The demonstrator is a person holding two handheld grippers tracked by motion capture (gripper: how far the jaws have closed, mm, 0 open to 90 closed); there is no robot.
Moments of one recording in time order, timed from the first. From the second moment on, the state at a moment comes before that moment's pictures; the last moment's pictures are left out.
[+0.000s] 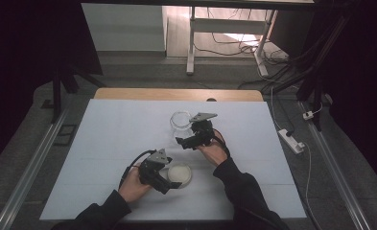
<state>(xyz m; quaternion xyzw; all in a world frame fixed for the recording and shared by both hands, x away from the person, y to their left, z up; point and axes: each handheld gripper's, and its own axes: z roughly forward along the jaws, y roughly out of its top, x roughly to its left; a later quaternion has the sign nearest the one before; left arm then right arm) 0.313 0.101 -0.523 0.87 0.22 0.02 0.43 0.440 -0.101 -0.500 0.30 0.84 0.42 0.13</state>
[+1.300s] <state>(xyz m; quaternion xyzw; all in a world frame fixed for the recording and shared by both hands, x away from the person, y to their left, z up) 0.288 0.170 -0.507 0.85 0.29 0.01 0.44 0.371 -0.125 -0.485 0.27 0.85 0.44 0.10</state>
